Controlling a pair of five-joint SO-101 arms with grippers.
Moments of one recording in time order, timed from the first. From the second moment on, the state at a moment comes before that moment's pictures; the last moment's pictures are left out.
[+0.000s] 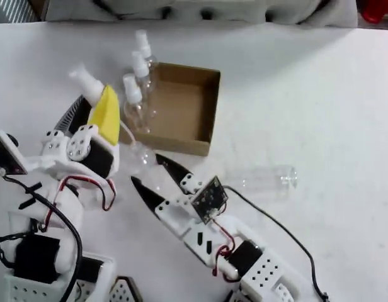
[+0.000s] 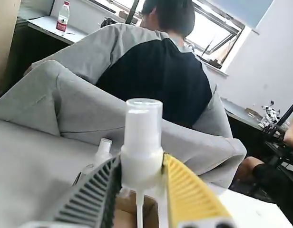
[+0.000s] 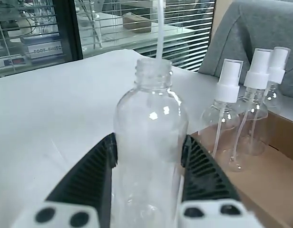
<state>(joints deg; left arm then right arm) 5.0 -75.4 46.2 40.2 27.8 -49.3 -72.0 92.8 -9.6 1.5</state>
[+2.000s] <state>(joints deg) 11.0 -76.5 62.4 45.0 16.9 -49.2 -71.8 94.2 -9.5 1.5</state>
